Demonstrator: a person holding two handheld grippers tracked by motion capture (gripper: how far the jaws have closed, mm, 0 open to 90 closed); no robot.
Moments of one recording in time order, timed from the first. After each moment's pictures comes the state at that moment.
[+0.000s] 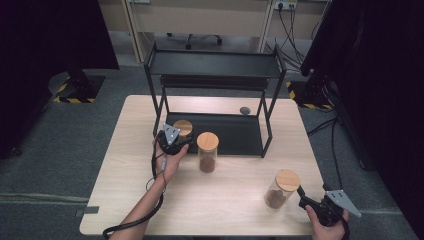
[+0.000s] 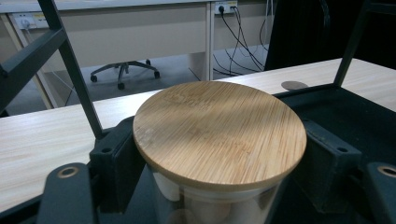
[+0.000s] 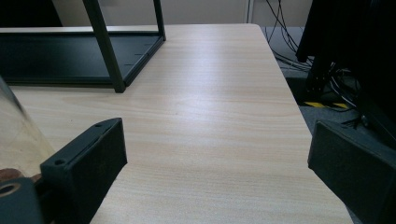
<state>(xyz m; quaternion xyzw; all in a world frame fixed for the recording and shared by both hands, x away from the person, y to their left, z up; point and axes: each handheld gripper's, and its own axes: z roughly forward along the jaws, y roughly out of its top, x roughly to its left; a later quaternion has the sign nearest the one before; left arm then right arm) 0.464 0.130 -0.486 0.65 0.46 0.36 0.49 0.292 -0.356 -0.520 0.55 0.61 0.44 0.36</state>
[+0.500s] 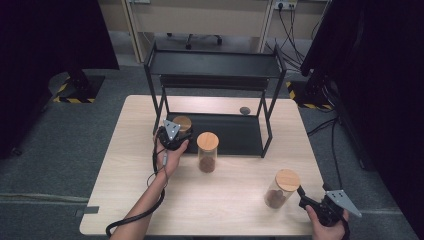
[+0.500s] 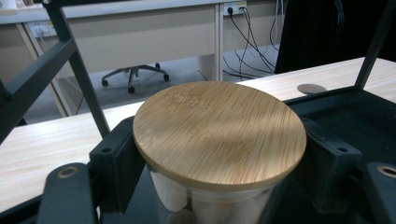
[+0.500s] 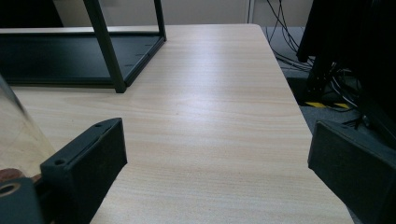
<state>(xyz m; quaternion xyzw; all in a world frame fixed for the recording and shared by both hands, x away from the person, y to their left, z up) 0.477 0.128 -0.485 0.64 0.46 0.38 0.48 0.292 -0.356 -0.520 0.55 0.61 0.45 0.36</state>
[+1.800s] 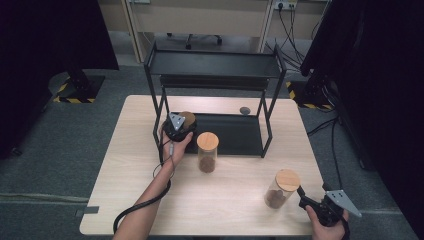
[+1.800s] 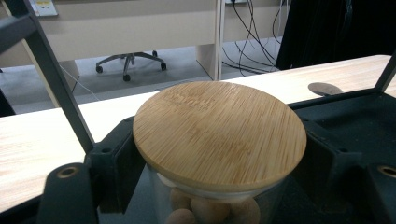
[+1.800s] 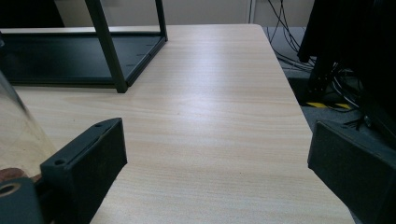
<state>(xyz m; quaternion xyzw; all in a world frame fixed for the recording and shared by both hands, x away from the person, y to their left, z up) 0.518 0.119 -0.497 0.65 0.48 0.36 0.47 0.292 -0.356 -0.520 0.55 0.61 0.45 0.36</state>
